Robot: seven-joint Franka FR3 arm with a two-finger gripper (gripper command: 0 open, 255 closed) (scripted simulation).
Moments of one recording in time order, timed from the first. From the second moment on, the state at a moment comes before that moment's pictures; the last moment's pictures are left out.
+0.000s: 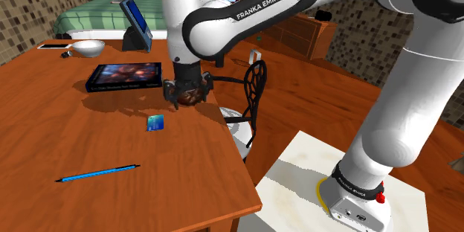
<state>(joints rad) -0.04 0.06 0.51 -2.02 -0.14 2.08 0.91</state>
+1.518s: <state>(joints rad) 0.14 0.60 0.41 -1.51 -0.43 2.08 1.27</state>
